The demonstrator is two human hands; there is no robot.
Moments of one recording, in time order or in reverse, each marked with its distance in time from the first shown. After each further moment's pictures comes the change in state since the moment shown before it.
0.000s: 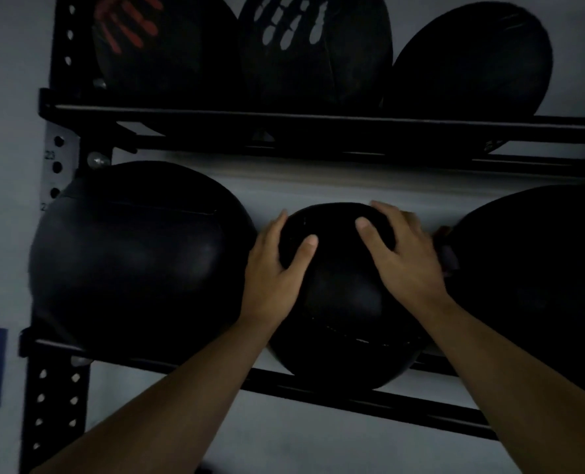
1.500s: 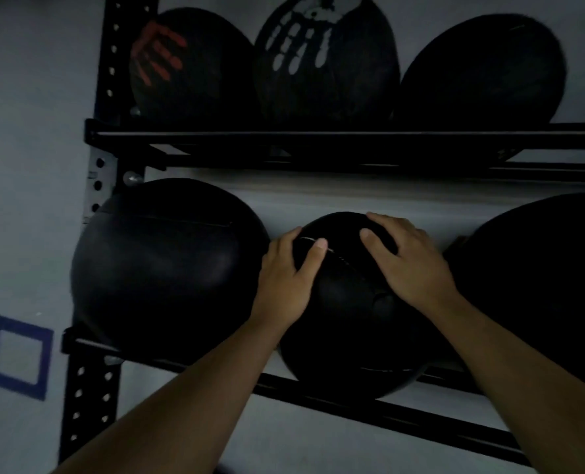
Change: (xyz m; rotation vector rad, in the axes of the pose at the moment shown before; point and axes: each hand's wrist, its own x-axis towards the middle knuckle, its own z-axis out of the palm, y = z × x) left_hand 0.003 0.019 -0.004 0.159 -0.026 -0.120; right_hand 0.012 0.002 -0.004 -0.046 -0.121 -0.140
